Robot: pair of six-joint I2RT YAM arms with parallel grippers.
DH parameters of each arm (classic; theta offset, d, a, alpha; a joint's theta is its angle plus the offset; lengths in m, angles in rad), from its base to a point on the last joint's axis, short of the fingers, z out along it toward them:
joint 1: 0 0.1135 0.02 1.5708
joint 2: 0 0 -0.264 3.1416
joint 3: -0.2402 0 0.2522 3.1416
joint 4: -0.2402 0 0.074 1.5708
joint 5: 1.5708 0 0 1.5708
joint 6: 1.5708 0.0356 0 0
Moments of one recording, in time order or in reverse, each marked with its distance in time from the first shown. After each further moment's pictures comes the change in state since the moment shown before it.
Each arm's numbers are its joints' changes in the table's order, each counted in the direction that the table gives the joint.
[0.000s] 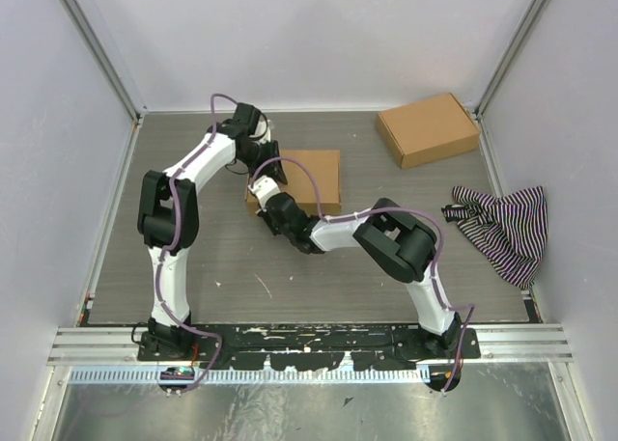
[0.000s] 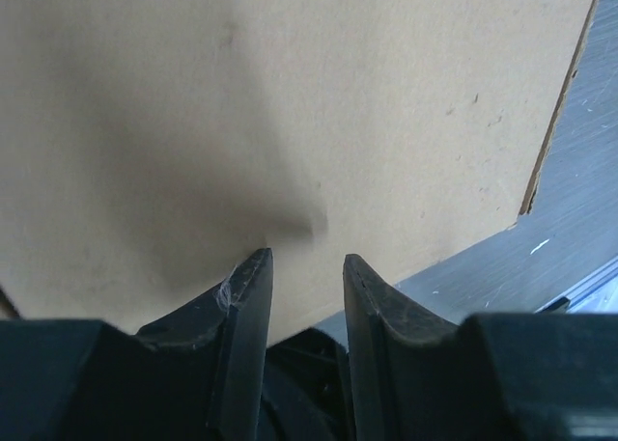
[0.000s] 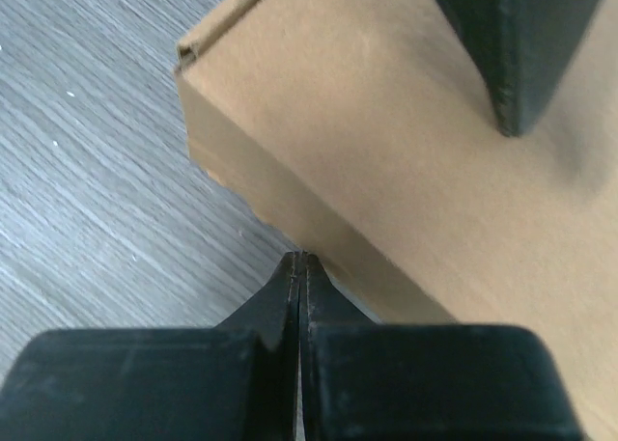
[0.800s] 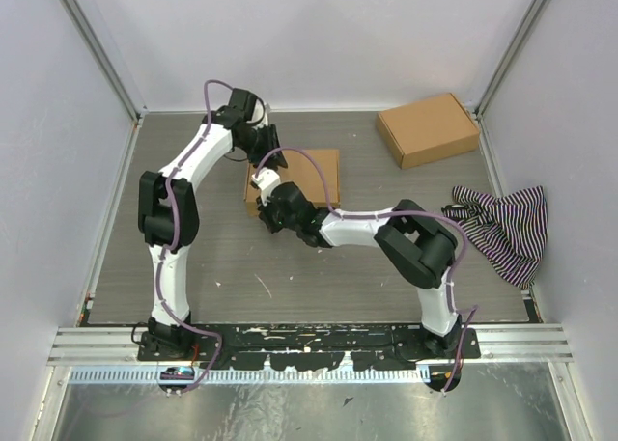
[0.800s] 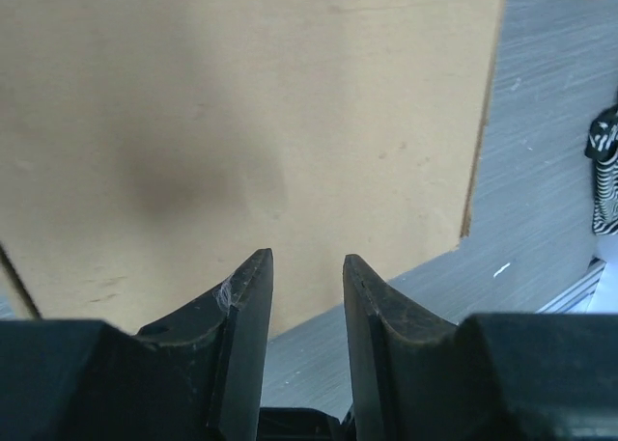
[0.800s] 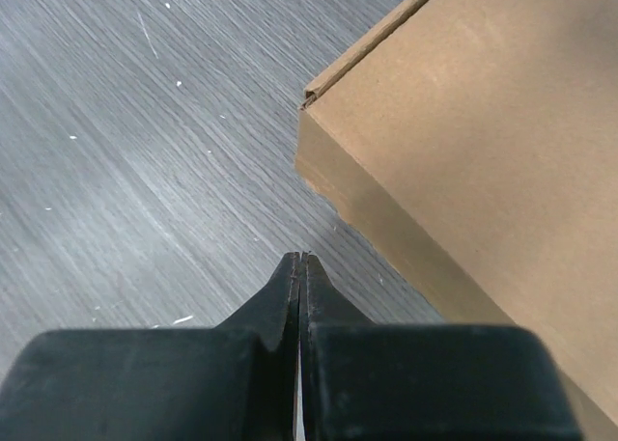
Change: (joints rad) left arm -0.004 -0.006 -0.150 -0.050 -0.019 -0.021; right arm -0.014 0.180 0.055 -0.078 -0.237 0.104
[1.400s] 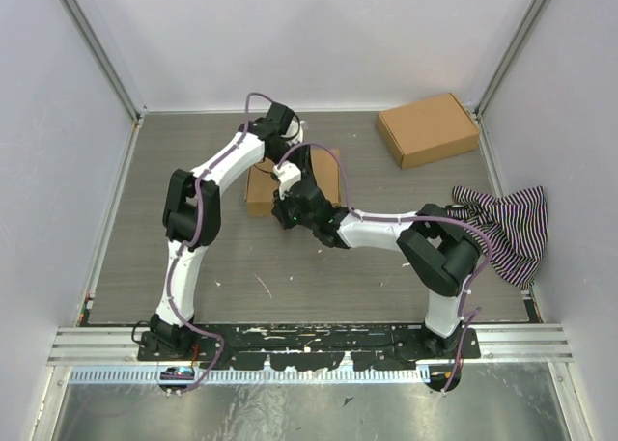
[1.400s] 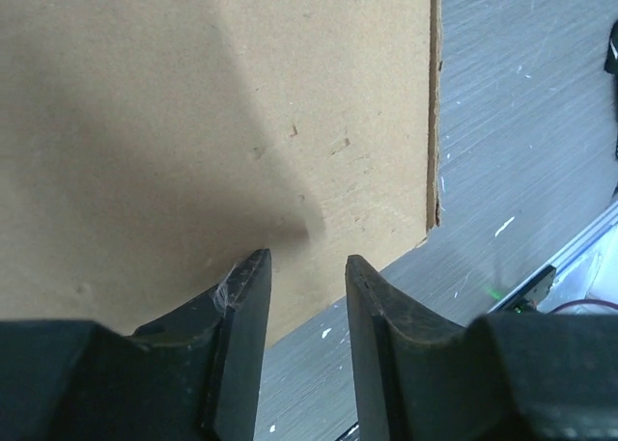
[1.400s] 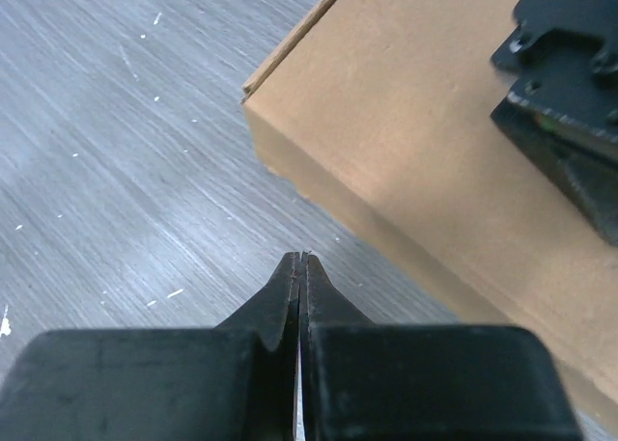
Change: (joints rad) left arm -0.140 -0.134 -0.059 0.006 0.068 0.019; right arm -0.066 0.109 0.109 0.023 0.011 0.088
